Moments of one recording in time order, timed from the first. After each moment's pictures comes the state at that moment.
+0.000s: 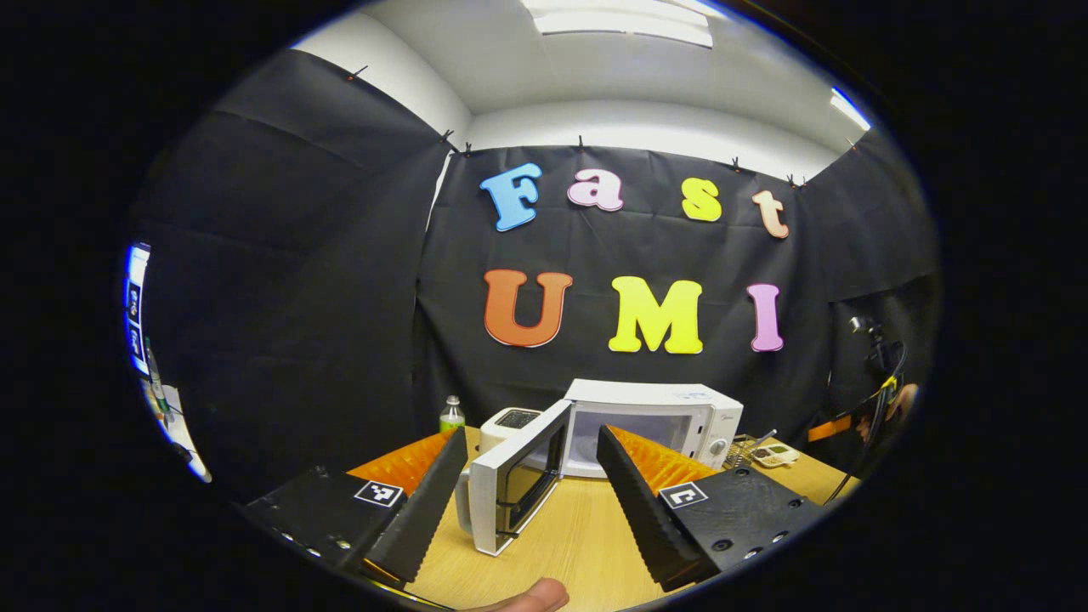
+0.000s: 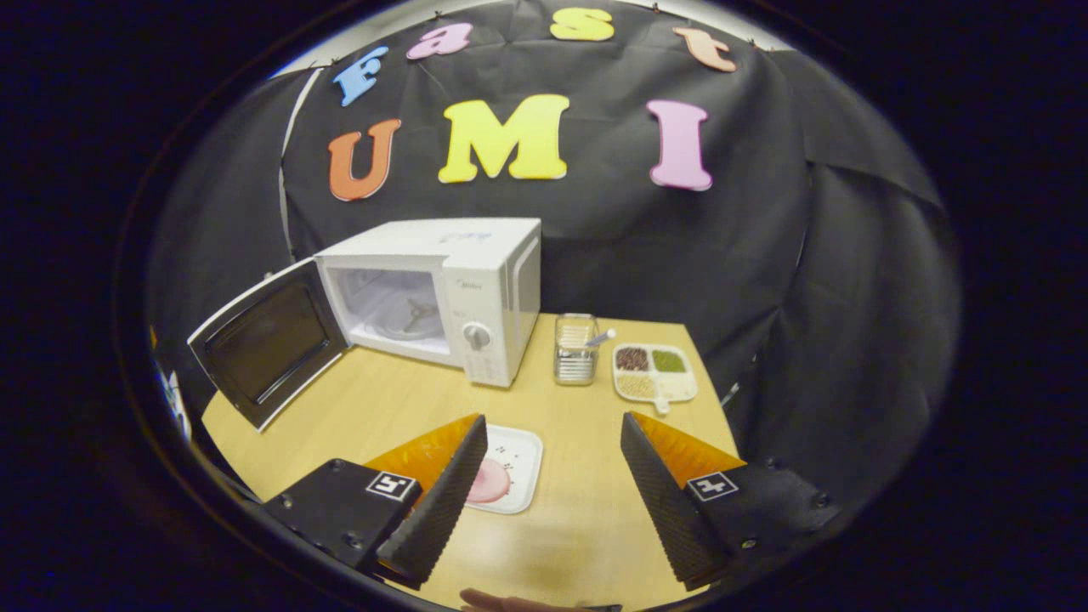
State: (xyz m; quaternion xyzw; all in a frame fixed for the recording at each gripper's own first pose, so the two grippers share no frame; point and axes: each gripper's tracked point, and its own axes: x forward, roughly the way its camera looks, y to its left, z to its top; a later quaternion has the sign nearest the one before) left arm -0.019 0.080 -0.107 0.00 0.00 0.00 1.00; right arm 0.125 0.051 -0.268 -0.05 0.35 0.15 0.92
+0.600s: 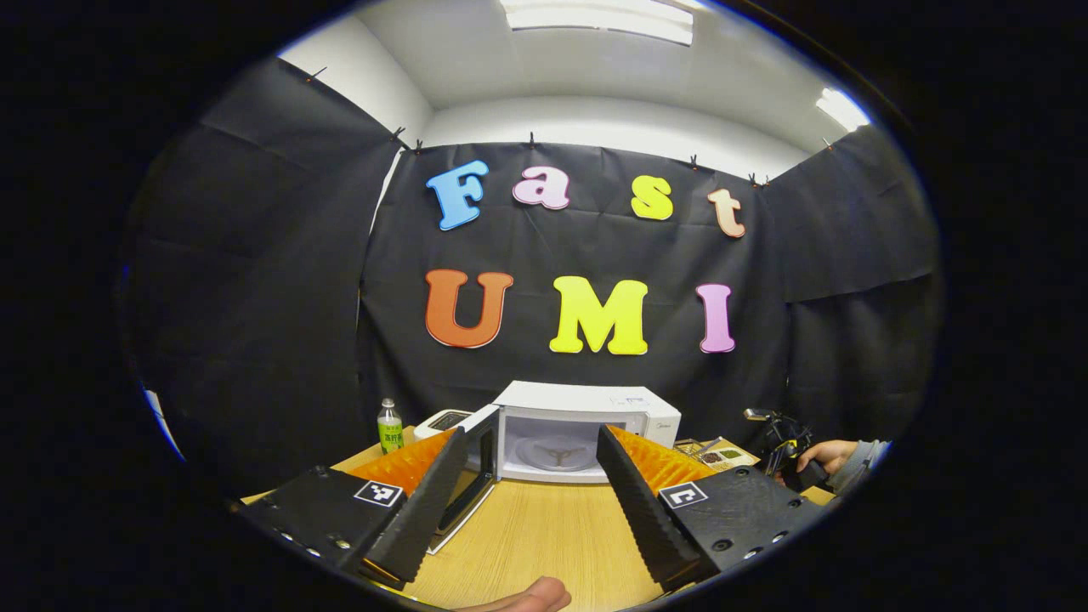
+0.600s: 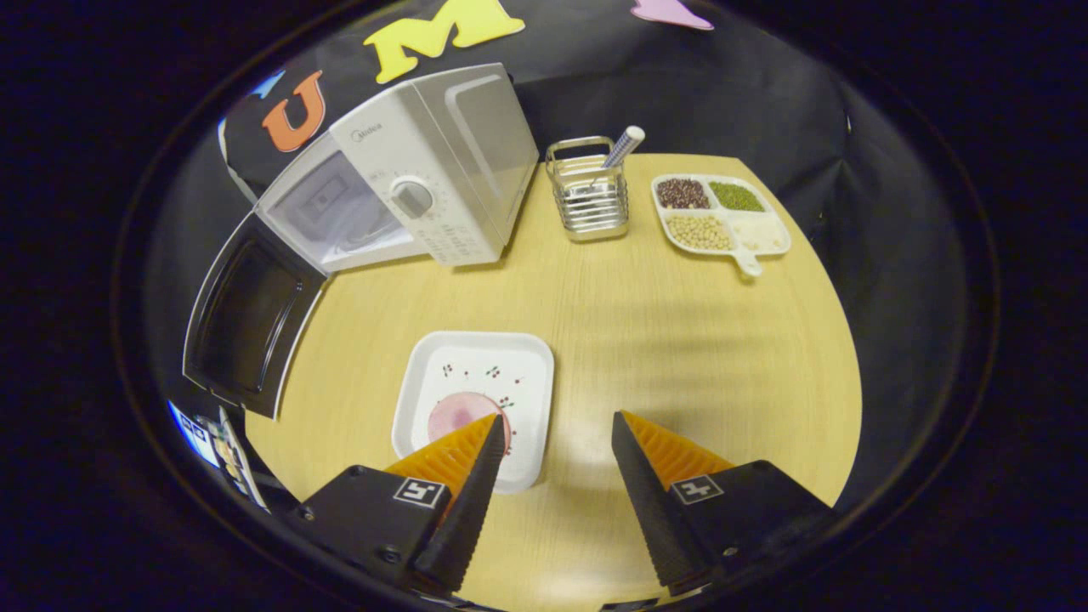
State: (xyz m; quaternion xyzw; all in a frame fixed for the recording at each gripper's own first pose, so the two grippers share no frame) left arm -0.016 -0.012 -0.090 0.00 0.01 -0.06 1.00; right arm 0.140 0.050 -0.408 0.04 0.56 0.16 0.81
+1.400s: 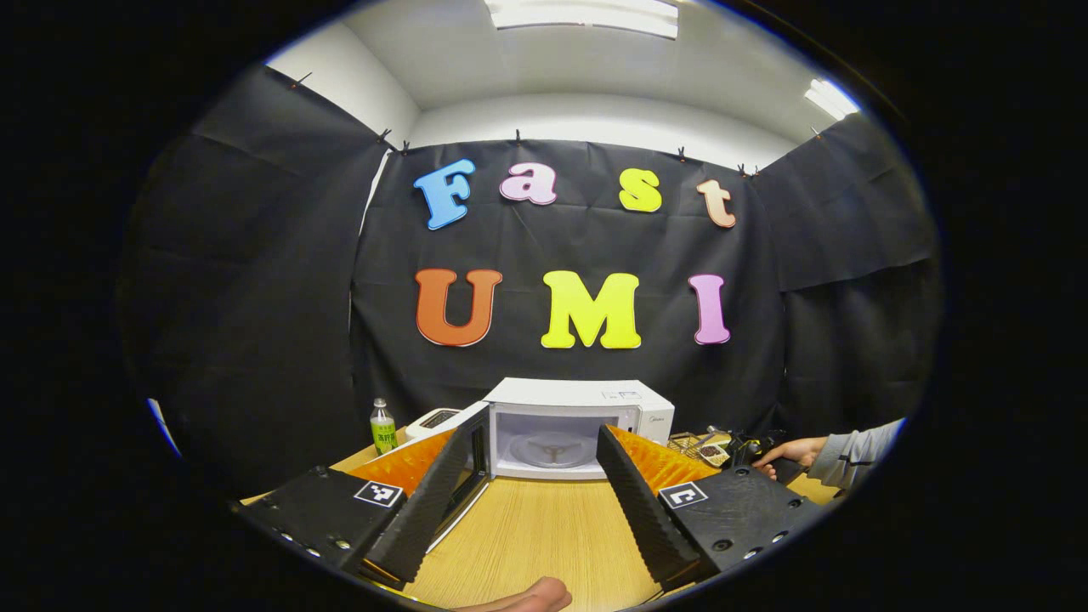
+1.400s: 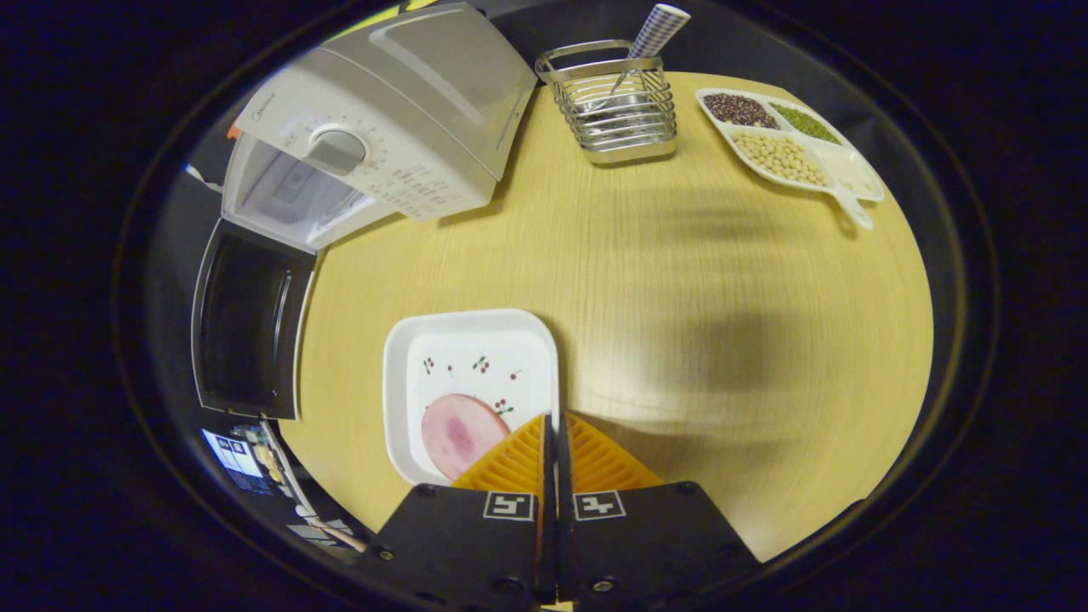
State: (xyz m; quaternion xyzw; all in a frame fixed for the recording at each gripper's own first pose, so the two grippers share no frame) left arm -0.015 -0.022 -0.105 0.01 0.01 -0.06 1.00; right arm 0.148 0.080 -0.457 0.06 0.65 0.20 0.73
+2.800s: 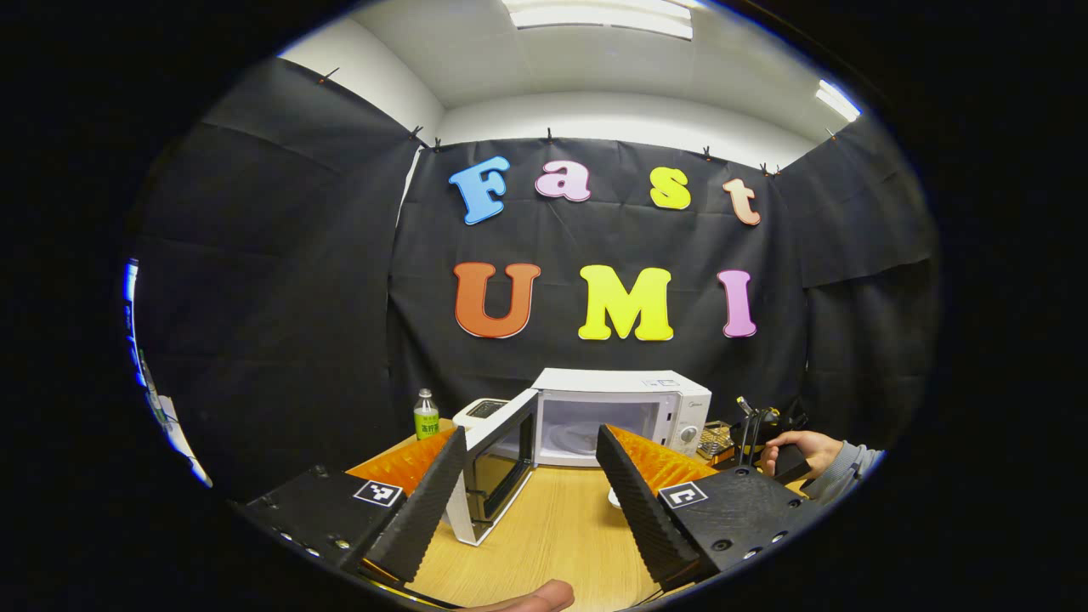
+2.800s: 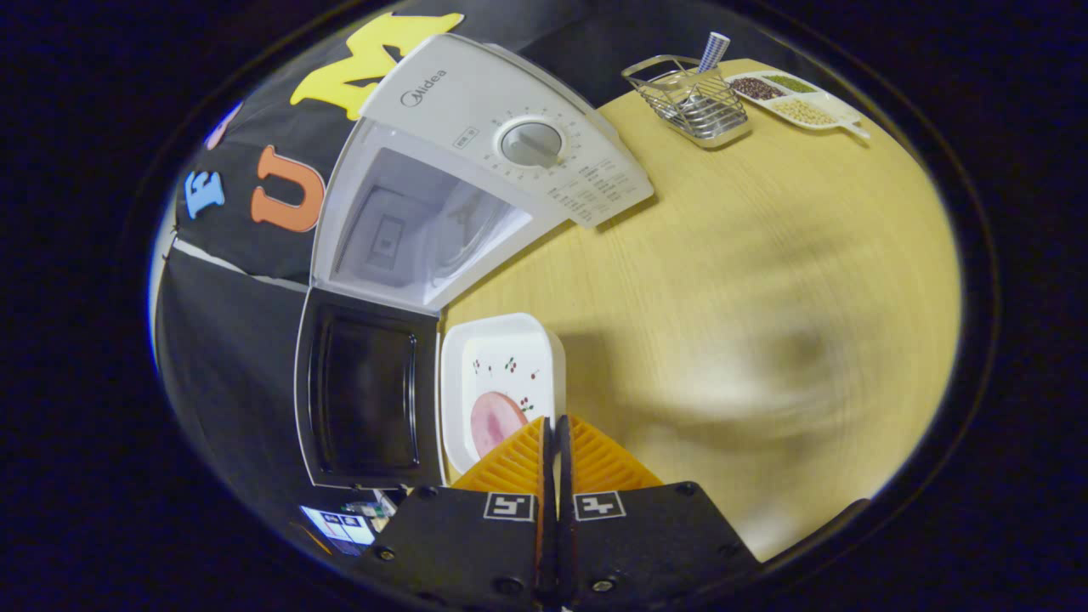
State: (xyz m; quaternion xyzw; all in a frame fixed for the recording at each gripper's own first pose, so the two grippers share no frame) left arm -0.042 0.056 -0.118 0.02 0.02 -0.02 1.00; right arm 0.108 0.254 -0.379 0.31 0.57 0.19 0.73
